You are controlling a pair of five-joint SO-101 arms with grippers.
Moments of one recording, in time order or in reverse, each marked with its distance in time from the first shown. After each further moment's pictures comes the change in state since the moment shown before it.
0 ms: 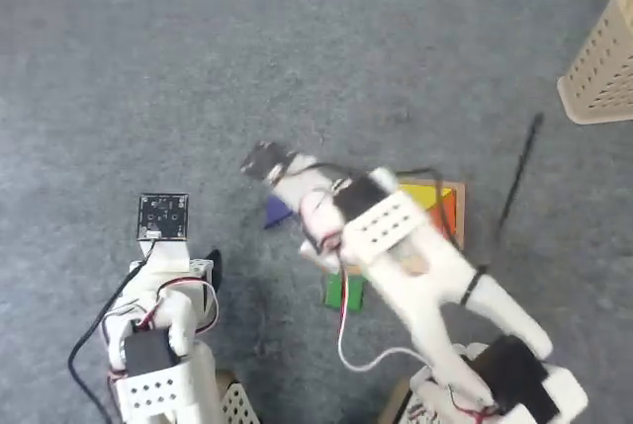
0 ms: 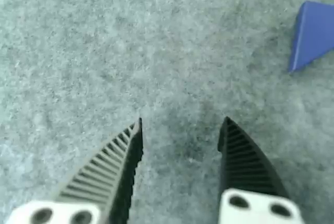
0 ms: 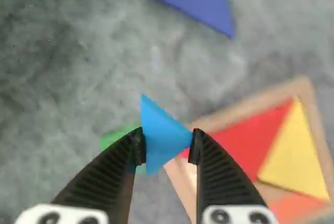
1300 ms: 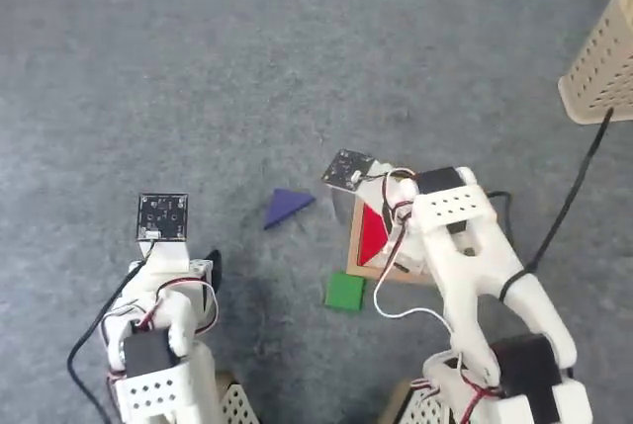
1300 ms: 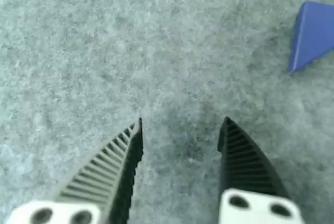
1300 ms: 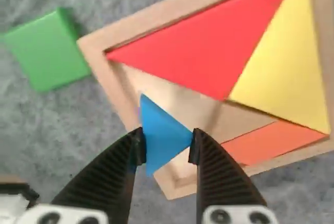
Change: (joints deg) left arm 0.0 0.0 0.0 0.0 0.0; right arm 24.2 0.0 8.6 1.6 22.7
